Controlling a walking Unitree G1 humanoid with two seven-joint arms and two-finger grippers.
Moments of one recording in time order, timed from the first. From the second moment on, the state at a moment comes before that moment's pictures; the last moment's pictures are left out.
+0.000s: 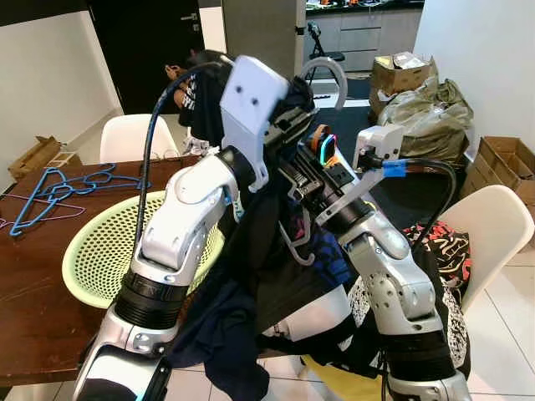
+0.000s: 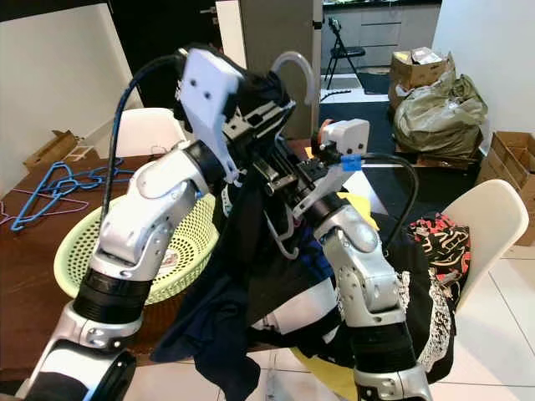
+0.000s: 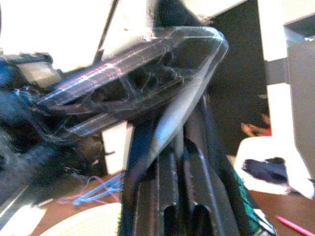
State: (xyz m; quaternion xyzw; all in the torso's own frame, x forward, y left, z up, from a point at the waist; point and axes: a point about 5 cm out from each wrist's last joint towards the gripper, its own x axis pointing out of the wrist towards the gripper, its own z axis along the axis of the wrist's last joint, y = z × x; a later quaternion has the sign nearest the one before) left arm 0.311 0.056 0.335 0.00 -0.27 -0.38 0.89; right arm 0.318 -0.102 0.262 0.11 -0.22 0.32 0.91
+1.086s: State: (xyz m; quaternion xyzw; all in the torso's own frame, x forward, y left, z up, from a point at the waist) left arm 0.292 0.176 0.382 0.32 -0.16 -0.45 0.82; right arm 0.283 -0.141 0.253 0.07 -0.22 0.47 0.85
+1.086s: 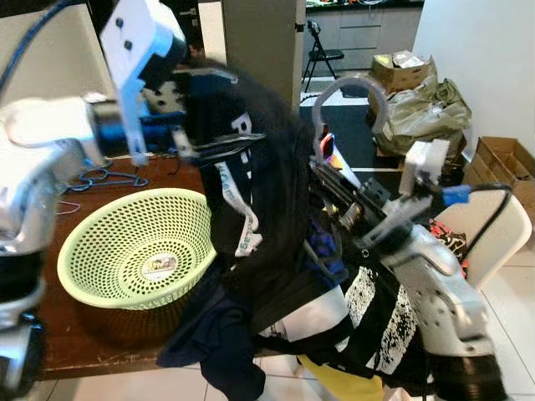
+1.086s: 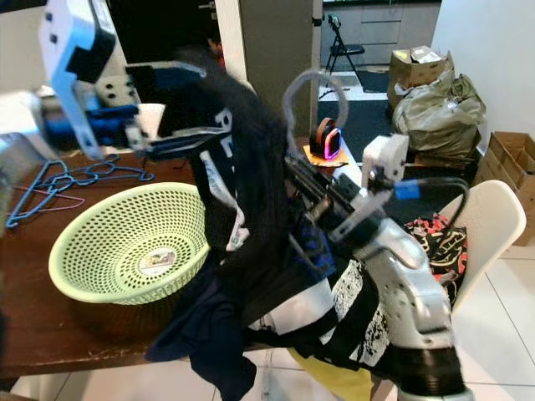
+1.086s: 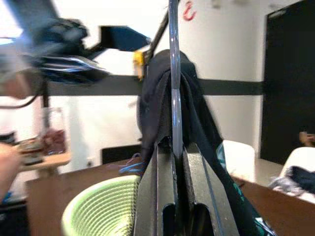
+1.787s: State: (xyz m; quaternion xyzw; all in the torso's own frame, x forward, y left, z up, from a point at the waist) left arm 0.299 0.203 0.347 0.38 0.05 -0.60 0.70; right arm 0.245 -0.140 0.238 -0.04 -0.13 0.60 0.79
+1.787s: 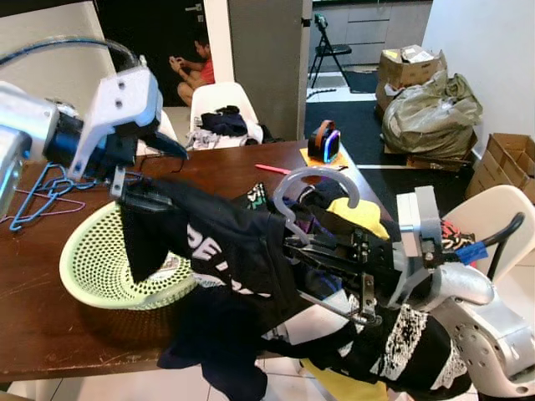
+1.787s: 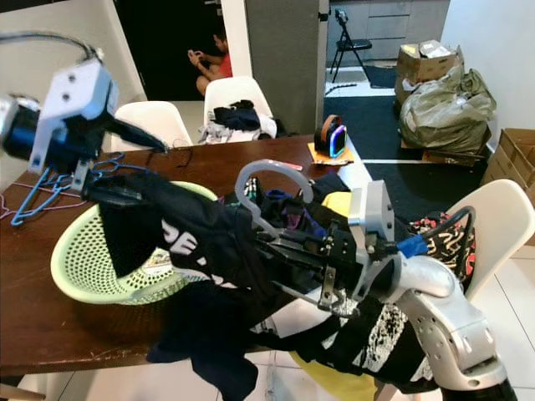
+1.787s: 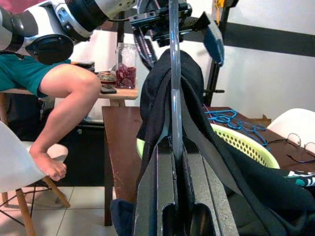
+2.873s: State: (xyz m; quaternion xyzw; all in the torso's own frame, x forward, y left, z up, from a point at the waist) left arm 0.297 0.201 0.325 0.41 0.09 -0.64 0.64; right arm 0.244 -0.128 0.236 -0.03 -0.12 0.60 0.79
